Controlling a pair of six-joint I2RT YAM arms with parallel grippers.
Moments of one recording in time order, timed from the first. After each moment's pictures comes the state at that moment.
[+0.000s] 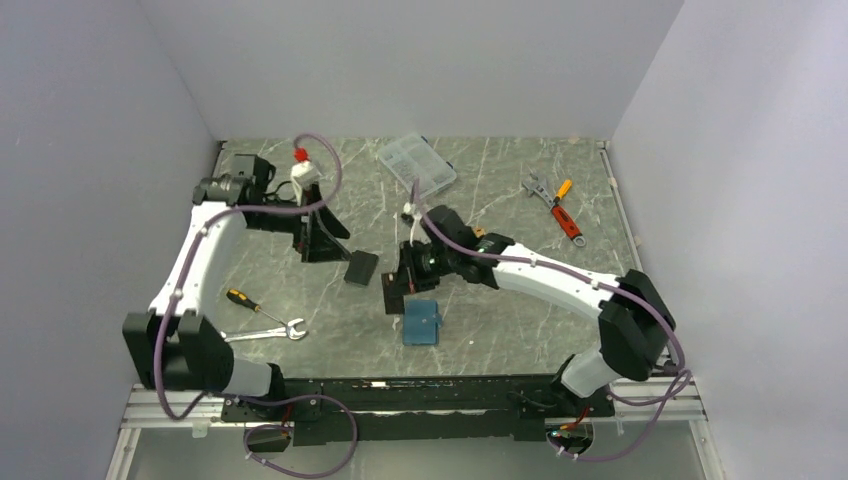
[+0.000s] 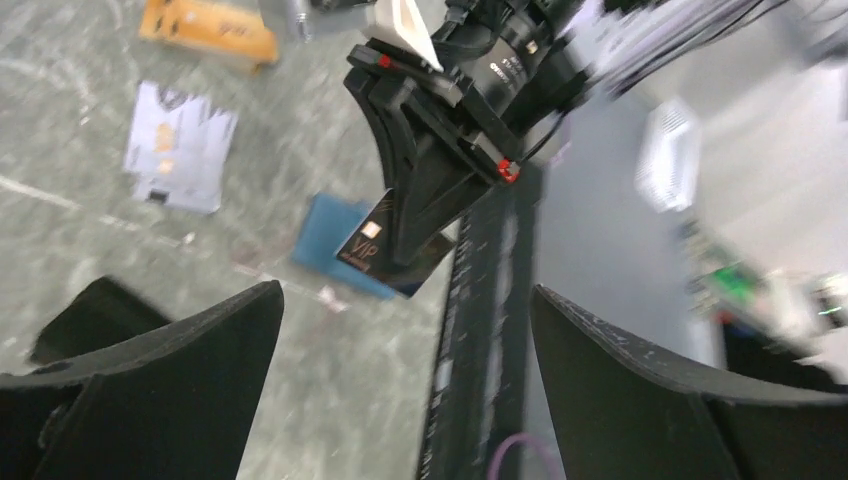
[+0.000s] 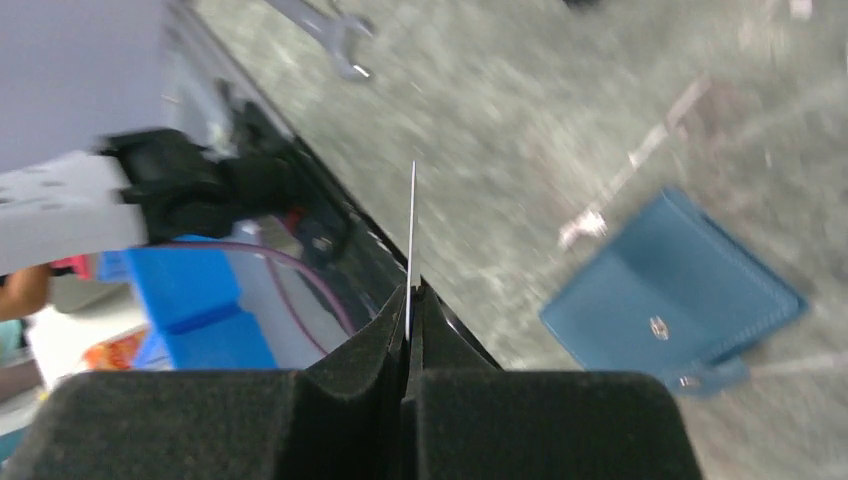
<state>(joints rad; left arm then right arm) 0.00 1.45 1.37 -1.31 1.38 0.79 0.85 1.49 1.07 -0.22 -0.46 0.68</state>
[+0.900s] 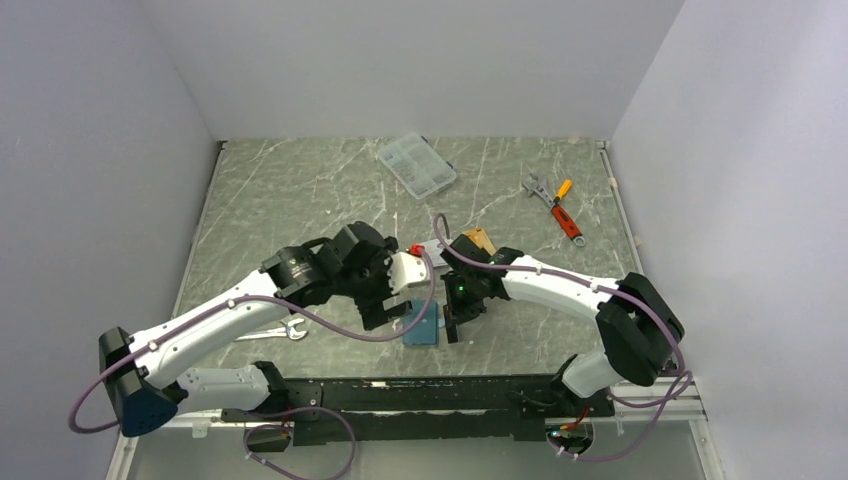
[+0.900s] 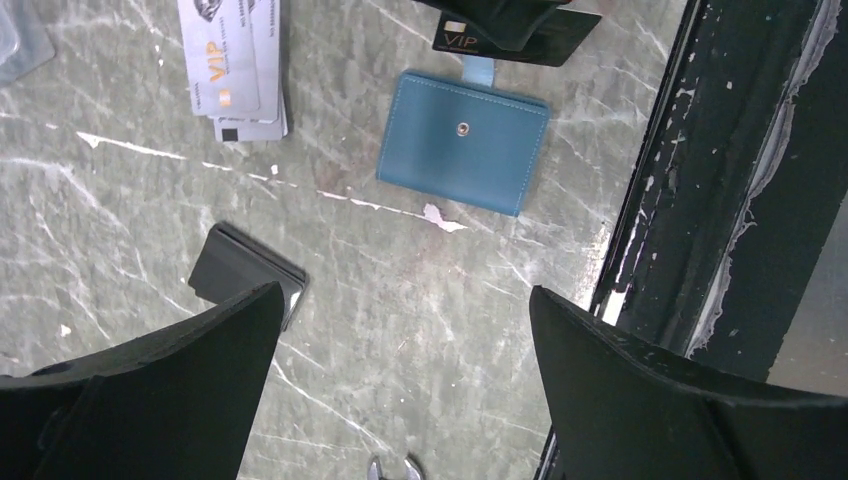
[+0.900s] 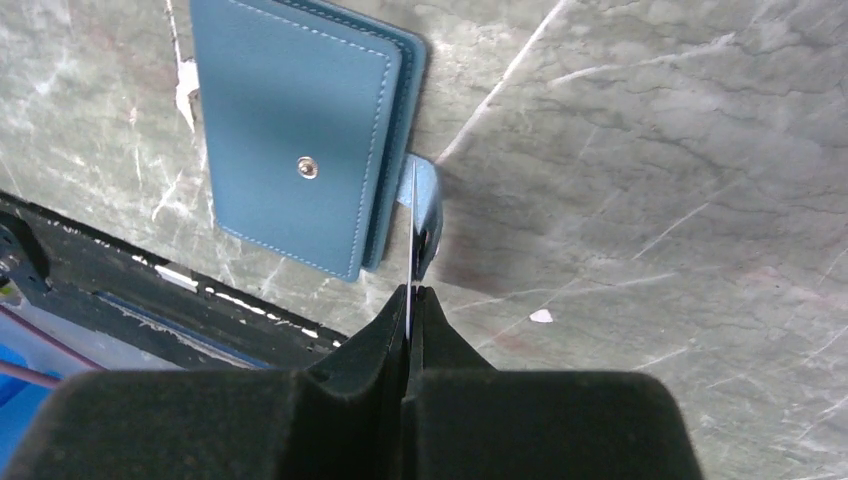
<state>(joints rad) -0.91 1.14 1.10 -0.79 0.16 0.39 0.82 1.48 0.89 -0.62 -0.15 0.65</state>
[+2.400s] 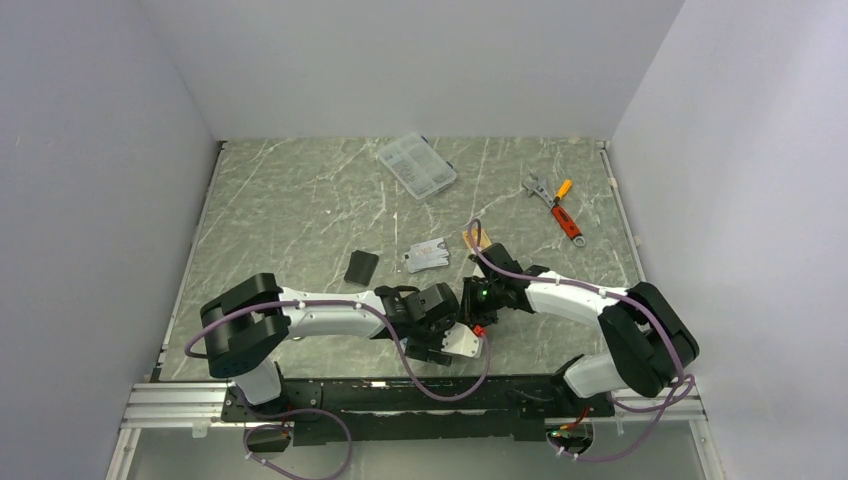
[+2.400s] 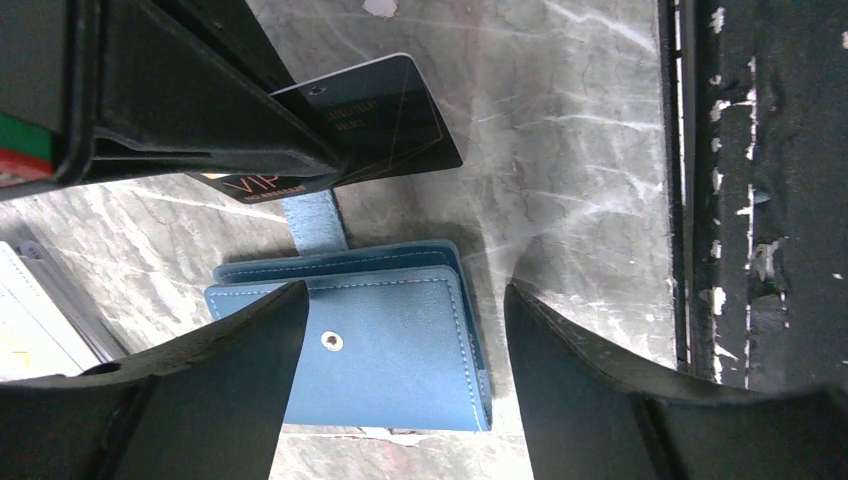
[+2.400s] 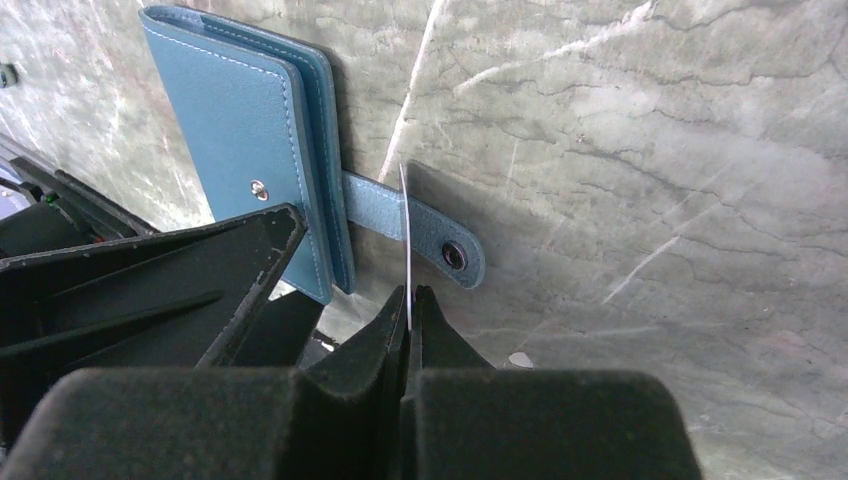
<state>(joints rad) -1.20 1.66 0.96 -0.34 0.08 0.65 0.62 1.40 0.60 -0.30 -0.38 0.72</state>
